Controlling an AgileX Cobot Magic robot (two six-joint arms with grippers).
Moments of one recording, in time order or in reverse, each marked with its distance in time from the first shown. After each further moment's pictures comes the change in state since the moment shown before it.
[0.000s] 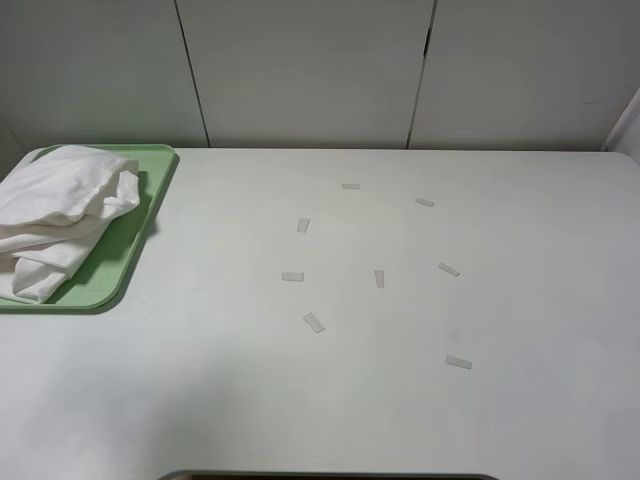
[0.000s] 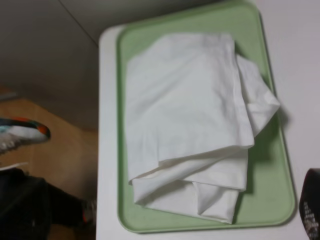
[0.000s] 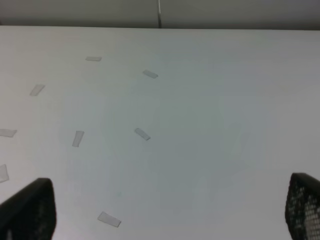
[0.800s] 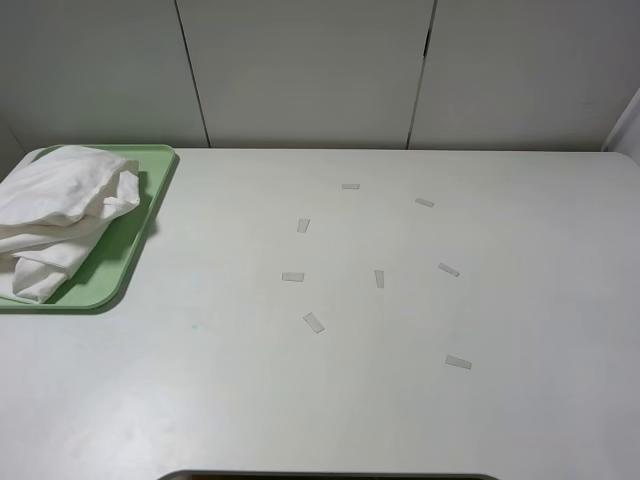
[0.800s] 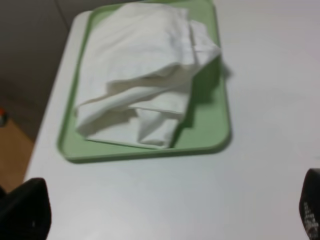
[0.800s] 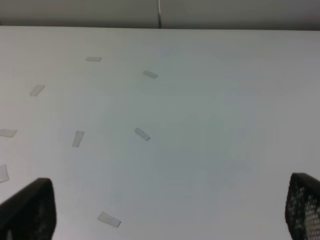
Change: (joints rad) left arm -0.045 -0.957 0.534 -0.018 0.154 -0.097; right arm 0.000 0.000 0.000 0.000 0.000 0.000
